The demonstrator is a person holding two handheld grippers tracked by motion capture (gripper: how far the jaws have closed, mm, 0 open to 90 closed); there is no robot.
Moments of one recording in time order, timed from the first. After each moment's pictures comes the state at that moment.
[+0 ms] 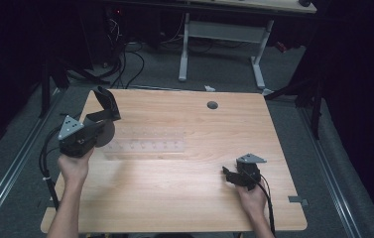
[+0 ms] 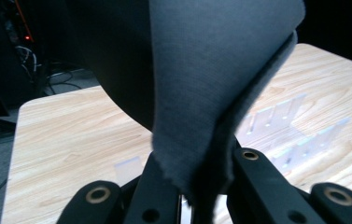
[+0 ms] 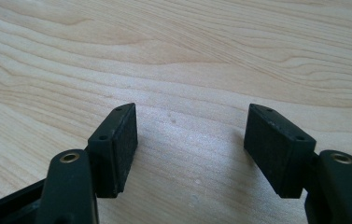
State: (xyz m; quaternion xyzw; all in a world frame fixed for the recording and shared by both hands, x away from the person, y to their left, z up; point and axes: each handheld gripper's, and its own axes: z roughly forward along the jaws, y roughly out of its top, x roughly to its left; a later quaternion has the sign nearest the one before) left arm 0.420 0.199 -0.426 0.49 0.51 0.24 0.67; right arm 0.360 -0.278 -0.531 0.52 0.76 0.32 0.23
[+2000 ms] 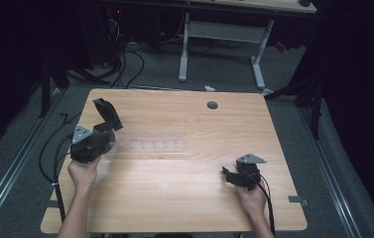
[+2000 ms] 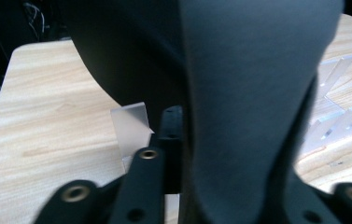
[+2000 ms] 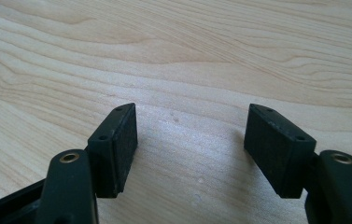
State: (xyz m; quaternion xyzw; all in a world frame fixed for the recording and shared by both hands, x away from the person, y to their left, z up) left arm 0.432 0.194 -0.476 0.48 0.57 0.22 0.63; right arm 0.359 -0.278 -0.531 0.51 0.76 0.32 0.23
